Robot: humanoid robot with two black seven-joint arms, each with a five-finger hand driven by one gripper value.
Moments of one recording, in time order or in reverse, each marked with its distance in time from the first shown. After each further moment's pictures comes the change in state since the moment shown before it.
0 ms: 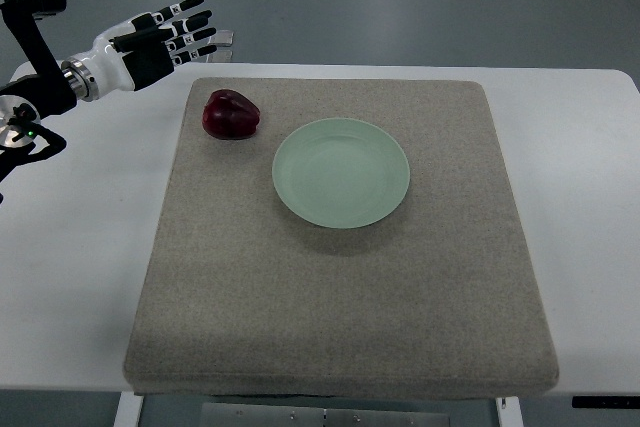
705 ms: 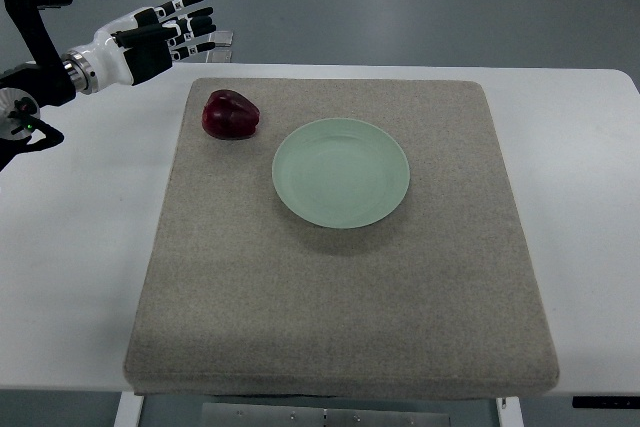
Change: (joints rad) left arm -0.057 0.008 0.023 0.034 0.190 -0.014 -0.017; right arm 0.000 0.000 0.000 0.000 0.000 0.000 0.000
